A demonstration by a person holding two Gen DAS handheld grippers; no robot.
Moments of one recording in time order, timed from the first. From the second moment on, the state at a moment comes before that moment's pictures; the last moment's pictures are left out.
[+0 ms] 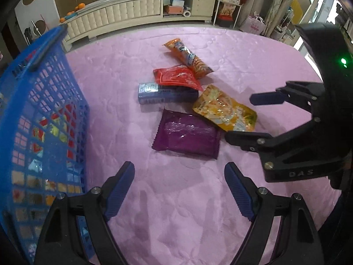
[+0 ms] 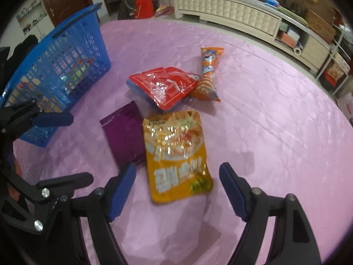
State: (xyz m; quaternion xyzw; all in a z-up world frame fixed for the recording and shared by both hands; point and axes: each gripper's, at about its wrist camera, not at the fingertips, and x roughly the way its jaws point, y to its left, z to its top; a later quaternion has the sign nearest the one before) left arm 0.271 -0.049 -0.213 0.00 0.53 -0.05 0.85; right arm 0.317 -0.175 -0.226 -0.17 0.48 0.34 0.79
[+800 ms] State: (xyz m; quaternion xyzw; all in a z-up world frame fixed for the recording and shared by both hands) left arm 0.296 -0.056 -0.219 0.07 0.52 -0.07 0.85; right arm 0.304 -0.231 -0.219 -0.05 0.47 0.32 0.82
